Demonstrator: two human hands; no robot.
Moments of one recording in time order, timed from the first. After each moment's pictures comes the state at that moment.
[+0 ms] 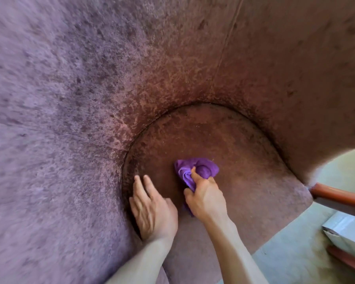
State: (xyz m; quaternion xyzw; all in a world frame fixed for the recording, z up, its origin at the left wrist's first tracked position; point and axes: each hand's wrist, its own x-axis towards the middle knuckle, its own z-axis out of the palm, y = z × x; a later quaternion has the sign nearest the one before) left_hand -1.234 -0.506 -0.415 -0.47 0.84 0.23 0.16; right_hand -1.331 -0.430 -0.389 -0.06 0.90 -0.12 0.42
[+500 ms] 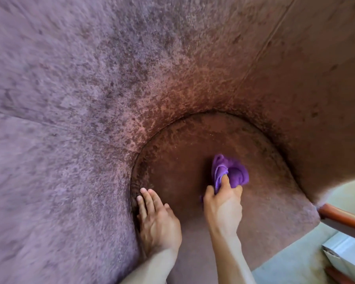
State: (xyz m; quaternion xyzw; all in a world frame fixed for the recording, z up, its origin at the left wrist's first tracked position) left_hand -1.222 -0.503 -0.423 -0.52 0.79 0.26 0.21; right_hand -1.327 -0.434 -0.393 0.09 0.95 -0.15 0.27
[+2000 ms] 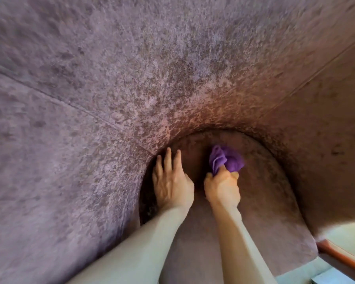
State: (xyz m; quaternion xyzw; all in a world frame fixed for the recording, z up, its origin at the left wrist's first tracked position) left_hand -1.331 -0.563 -0.419 -0.40 0.87 0.24 0.14; right_hand -1.387 -0.500 -0.384 -0.03 0.94 -0.09 0.33
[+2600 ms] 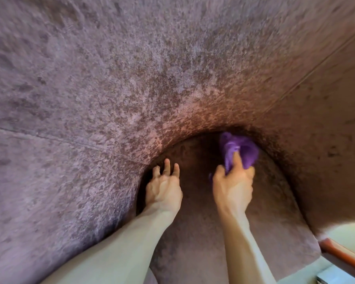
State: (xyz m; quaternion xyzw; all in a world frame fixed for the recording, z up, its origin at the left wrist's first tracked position) left_hand -1.310 -0.599 -0.415 -0.32 0.87 0.19 0.32; right_hand -1.408 -0.493 -0.380 0.05 0.97 -0.19 0.18
